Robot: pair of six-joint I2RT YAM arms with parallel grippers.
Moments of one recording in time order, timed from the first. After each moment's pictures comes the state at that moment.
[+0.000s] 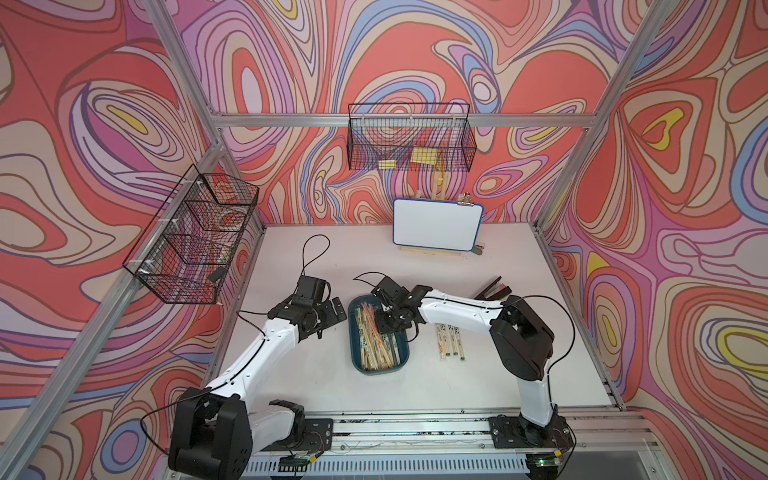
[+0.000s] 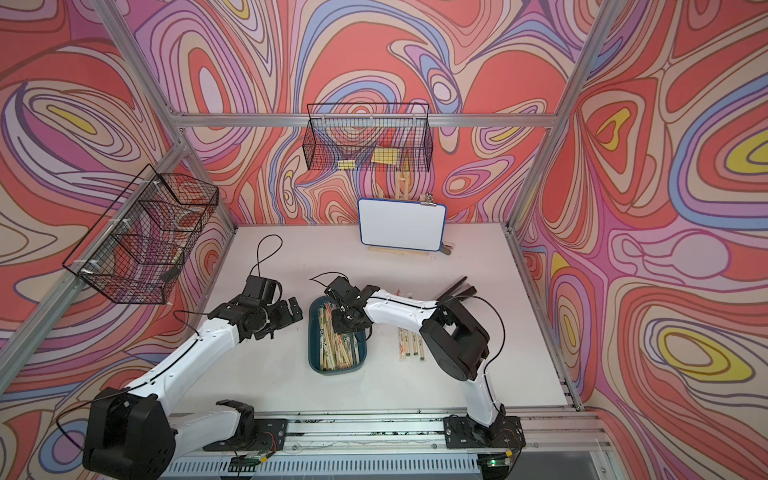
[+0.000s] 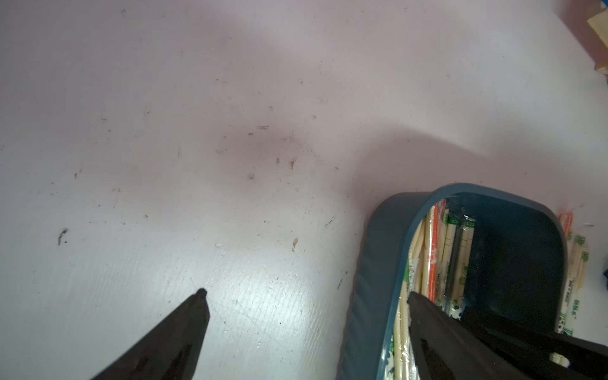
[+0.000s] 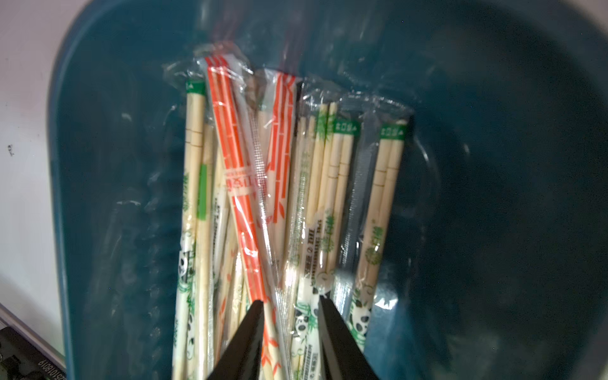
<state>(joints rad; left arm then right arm) -0.22 1.20 0.78 -0.64 -0.02 -0.64 0.90 2.02 1.47 -0.59 -0.08 0.63</state>
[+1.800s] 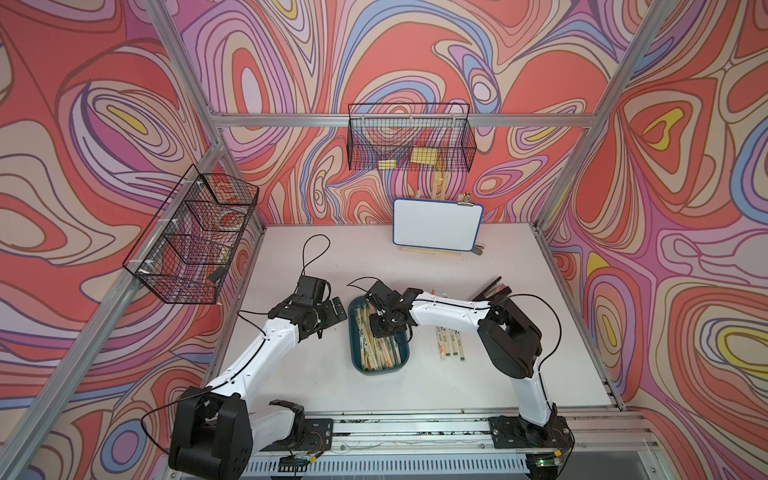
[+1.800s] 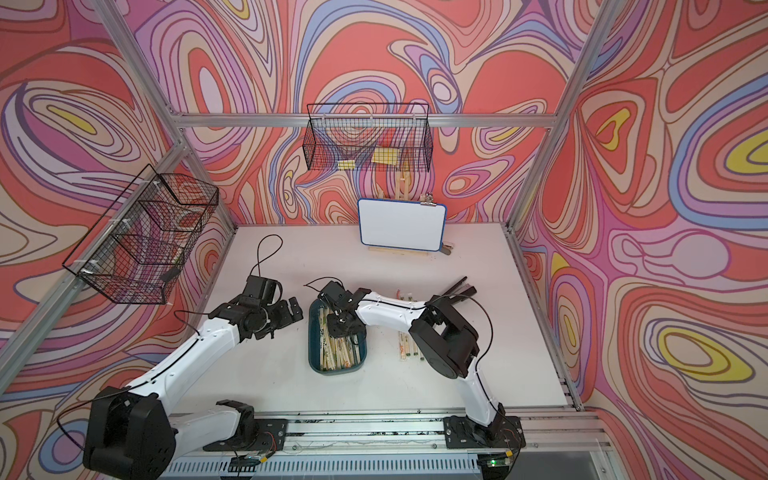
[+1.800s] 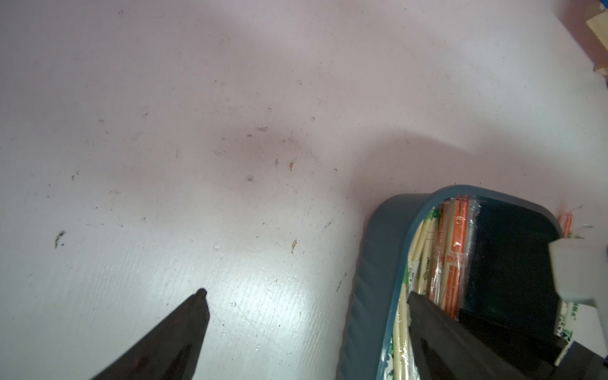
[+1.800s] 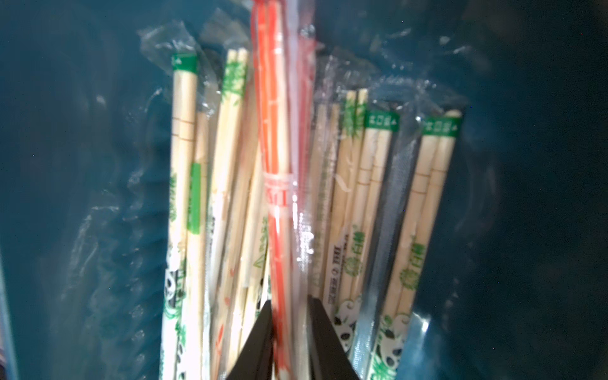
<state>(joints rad) -0.22 1.20 0.78 -0.63 -0.02 -0.64 0.92 2.08 1.52 -0.62 -0.05 0.63</state>
